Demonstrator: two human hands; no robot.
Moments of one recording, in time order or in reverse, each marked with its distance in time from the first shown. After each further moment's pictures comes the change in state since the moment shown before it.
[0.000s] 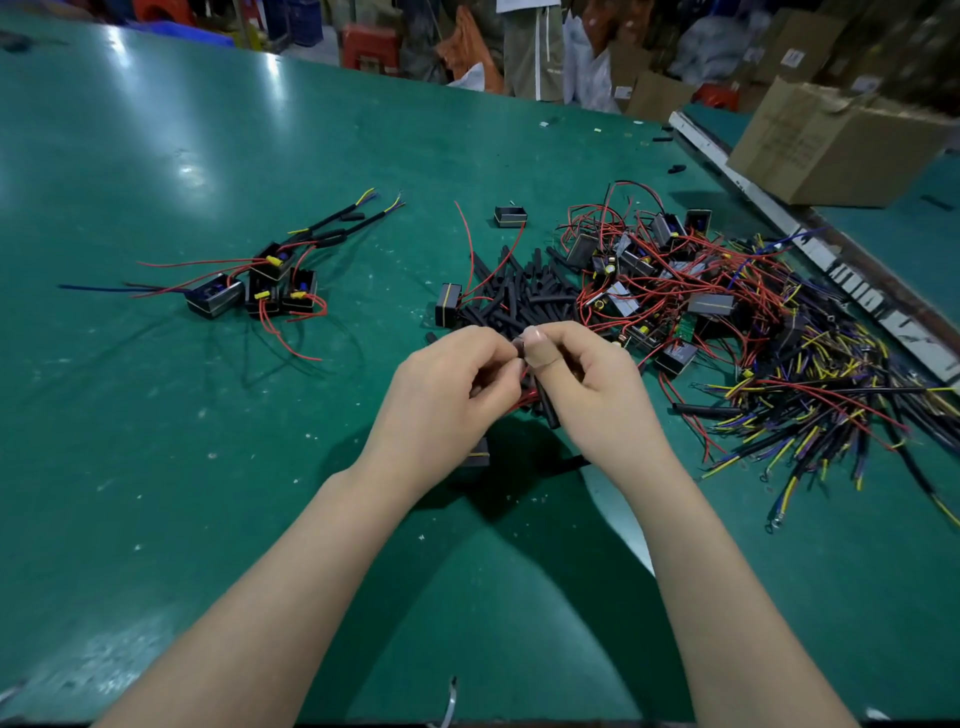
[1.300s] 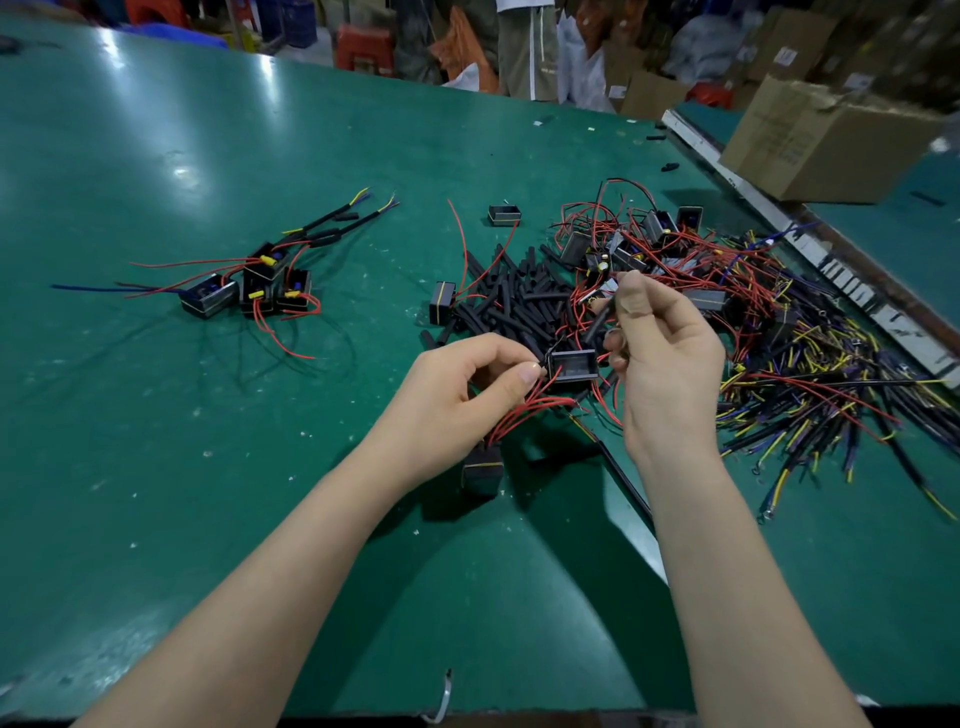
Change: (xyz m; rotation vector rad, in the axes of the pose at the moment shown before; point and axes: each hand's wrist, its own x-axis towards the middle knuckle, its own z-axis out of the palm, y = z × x) left_hand 0.001 0.005 -0.002 -0.405 -0.218 -0.128; right_hand 0.010 -0.005 -0.023 0.587 0.504 0.157
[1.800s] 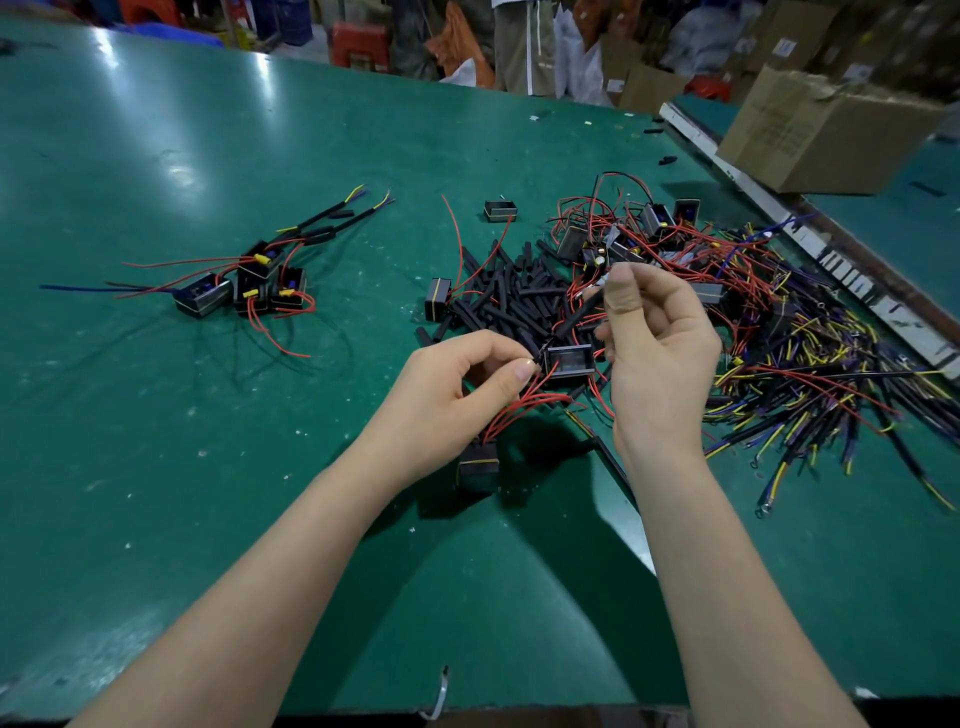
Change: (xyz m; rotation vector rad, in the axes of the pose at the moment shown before) left_hand 0.001 -0.001 0.001 0.035 0.000 0.003; right_hand -0.005 0.003 0.004 -0.056 0.009 -0.179
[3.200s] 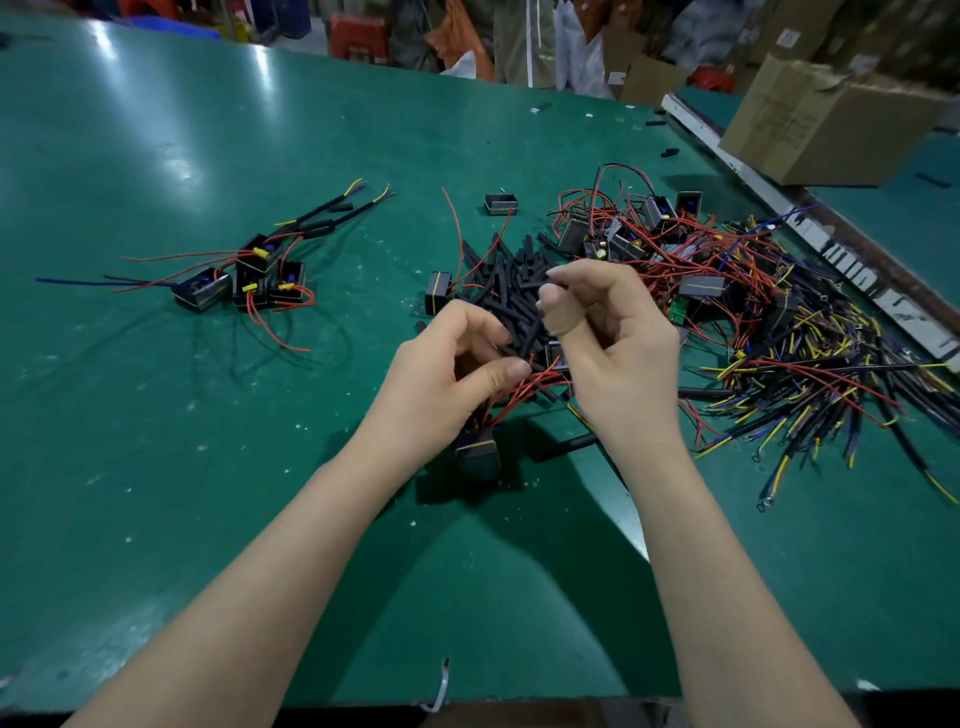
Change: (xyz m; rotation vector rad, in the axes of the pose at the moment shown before) left_hand 0.005 -0.009 0.001 -0.027 0.112 -0.039; right_hand -0.006 0.004 0.002 -0.290 -0.326 -0.302
